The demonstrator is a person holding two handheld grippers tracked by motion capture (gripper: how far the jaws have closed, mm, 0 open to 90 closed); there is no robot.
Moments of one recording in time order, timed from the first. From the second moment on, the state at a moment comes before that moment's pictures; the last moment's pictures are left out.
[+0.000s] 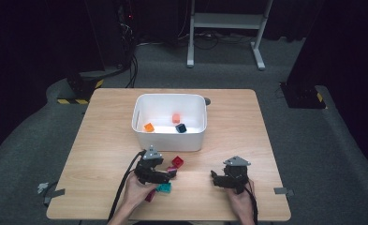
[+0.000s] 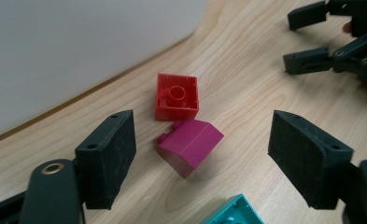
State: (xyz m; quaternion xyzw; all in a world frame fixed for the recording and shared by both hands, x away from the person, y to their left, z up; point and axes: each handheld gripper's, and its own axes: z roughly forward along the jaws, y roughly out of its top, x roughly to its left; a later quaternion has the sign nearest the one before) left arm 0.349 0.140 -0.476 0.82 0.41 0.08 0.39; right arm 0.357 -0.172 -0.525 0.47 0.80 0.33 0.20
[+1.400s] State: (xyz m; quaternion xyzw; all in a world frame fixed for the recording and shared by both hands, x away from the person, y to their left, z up) left arm 0.367 0.120 -0.498 0.85 0.40 0.08 0.32; right arm 0.357 -0.172 -0.525 0.47 0.80 0.33 0.20
